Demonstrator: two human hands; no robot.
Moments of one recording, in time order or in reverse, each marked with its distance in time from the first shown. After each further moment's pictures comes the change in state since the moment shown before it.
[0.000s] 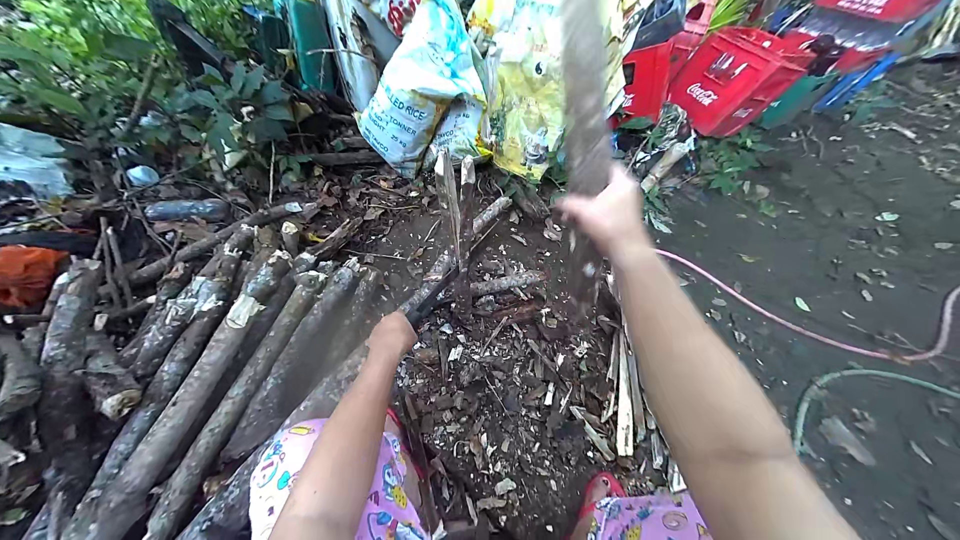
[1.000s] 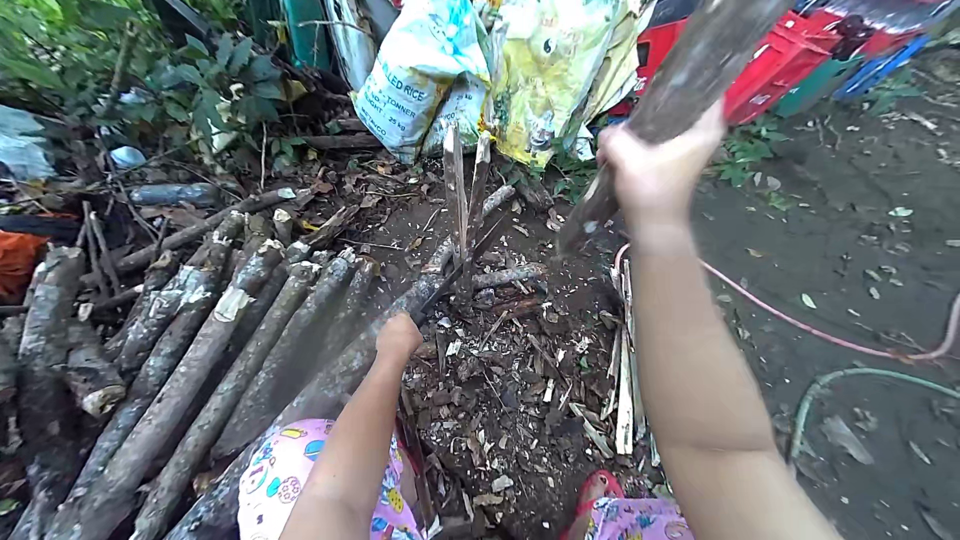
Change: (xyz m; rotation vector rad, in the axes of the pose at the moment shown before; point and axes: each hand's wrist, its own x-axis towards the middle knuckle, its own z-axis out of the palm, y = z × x) left_hand 0.025 0.010 0.027 -0.023 -0.037 -0.039; right_hand 0.019 -0.019 0.003 0.177 0.302 -0.334
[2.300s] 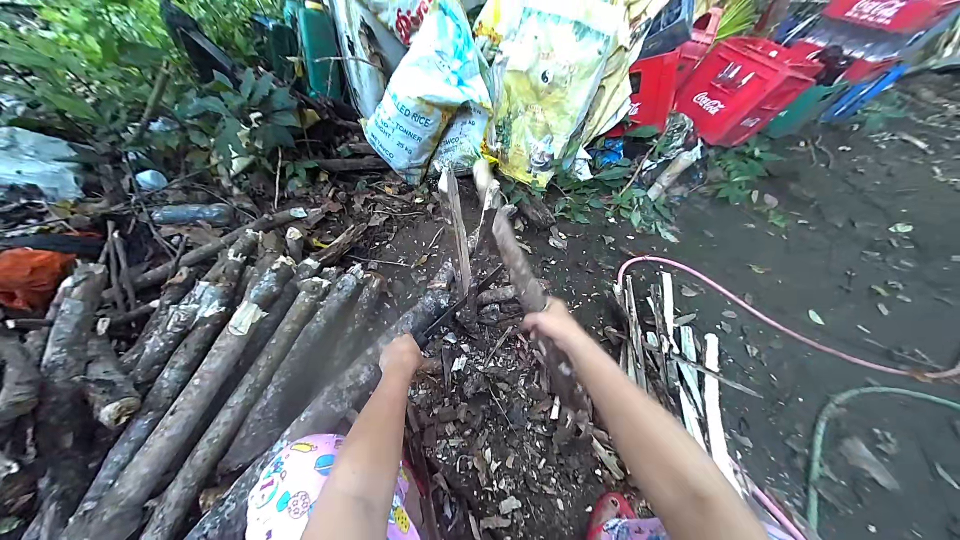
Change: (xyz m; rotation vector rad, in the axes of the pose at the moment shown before) left_hand 0.014 -0.015 0.017 0.079 -0.026 -0.024; right_hand -0.144 0.114 0.020 -0.208 -0.640 0.978
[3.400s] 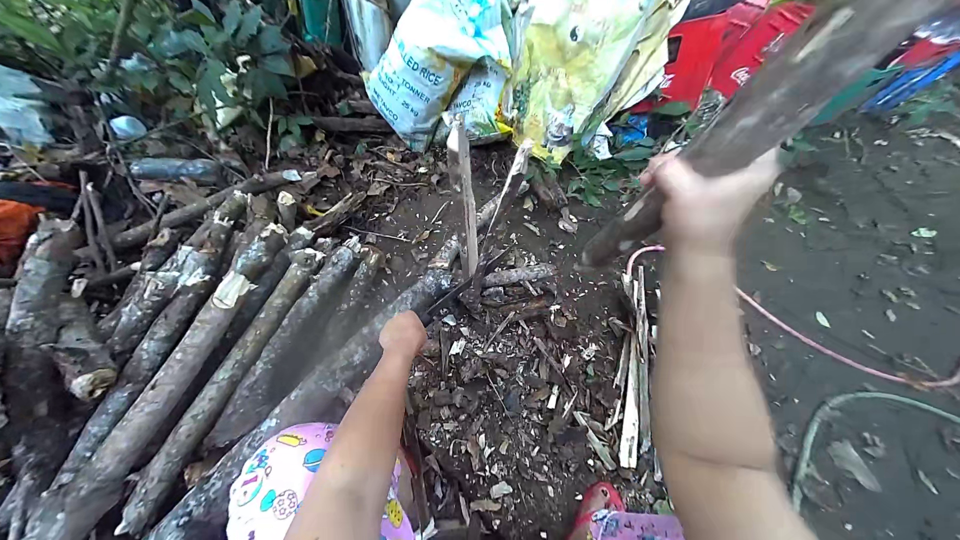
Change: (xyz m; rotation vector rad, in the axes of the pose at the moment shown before) left_hand 0.006 0.018 -0.014 0.001 -0.057 -0.066; right_hand -0.014 -0.120 -0.091 0.241 0.644 -0.956
